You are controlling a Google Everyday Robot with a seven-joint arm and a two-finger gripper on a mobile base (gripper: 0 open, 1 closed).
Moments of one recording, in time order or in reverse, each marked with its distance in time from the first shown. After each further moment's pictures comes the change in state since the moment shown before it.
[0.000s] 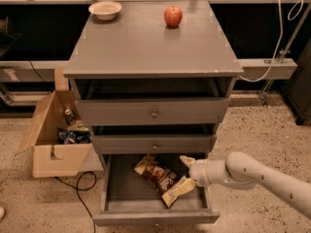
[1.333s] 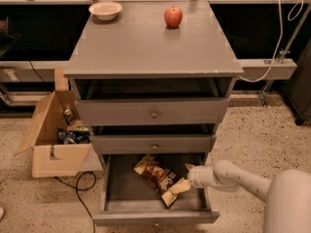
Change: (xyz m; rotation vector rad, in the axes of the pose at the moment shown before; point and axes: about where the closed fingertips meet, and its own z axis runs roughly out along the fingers) arm 0.139 -0.107 0.082 0.143 0.118 0.158
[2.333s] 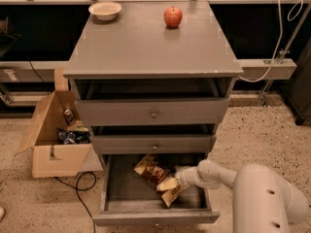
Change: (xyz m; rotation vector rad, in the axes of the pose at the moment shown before) arm 0.014 -0.017 0.084 -0.012 0.021 0.122
